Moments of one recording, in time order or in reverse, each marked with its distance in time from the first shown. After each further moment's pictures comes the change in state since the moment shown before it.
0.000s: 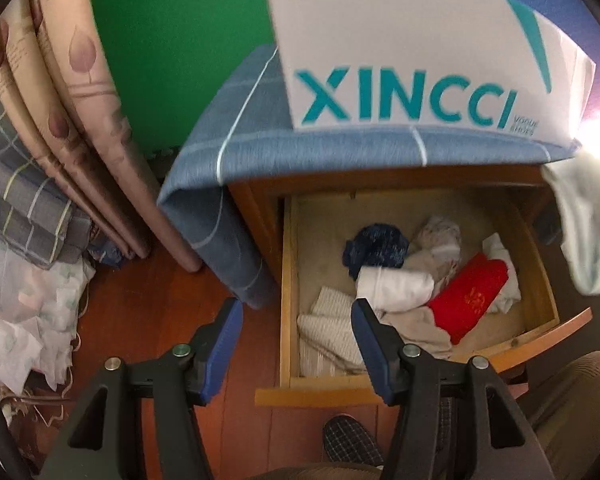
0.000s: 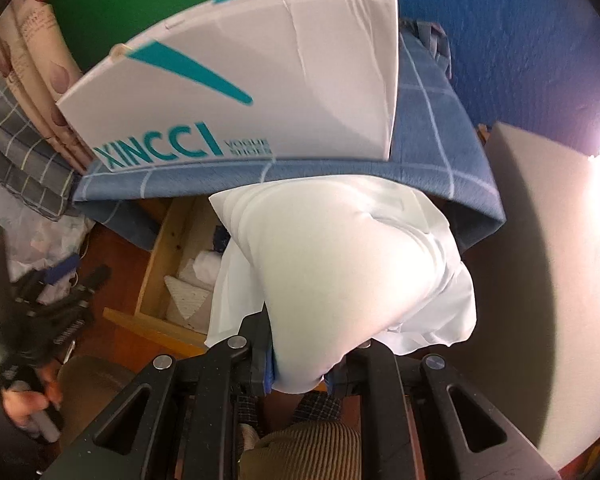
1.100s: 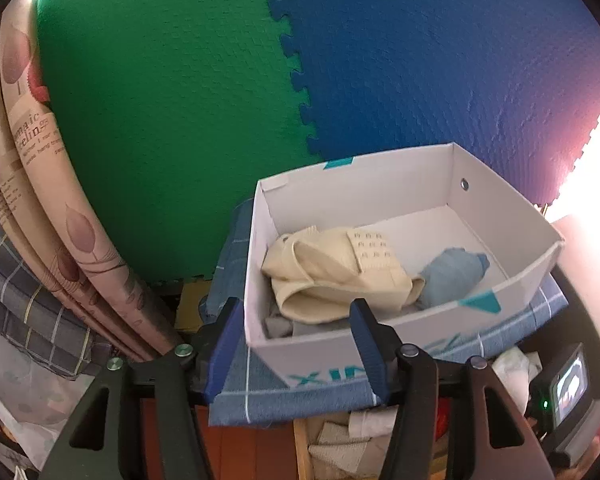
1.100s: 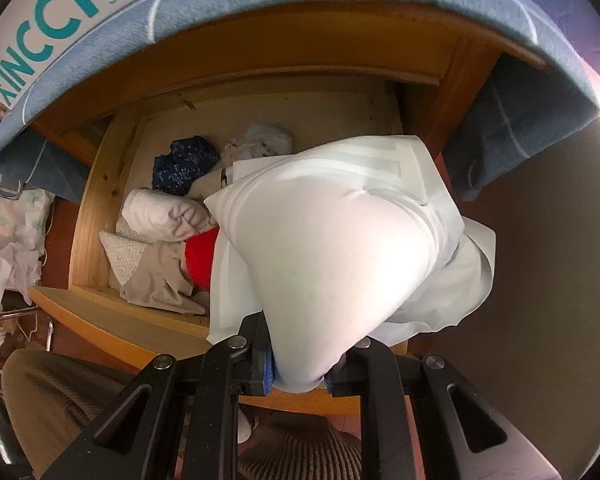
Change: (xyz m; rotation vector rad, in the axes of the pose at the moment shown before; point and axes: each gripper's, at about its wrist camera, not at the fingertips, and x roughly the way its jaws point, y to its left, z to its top) left arm -0.097 -0.018 0.163 0.142 -0.270 -0.003; right arm 0.114 -0.013 -0.035 0.059 0.233 -0.074
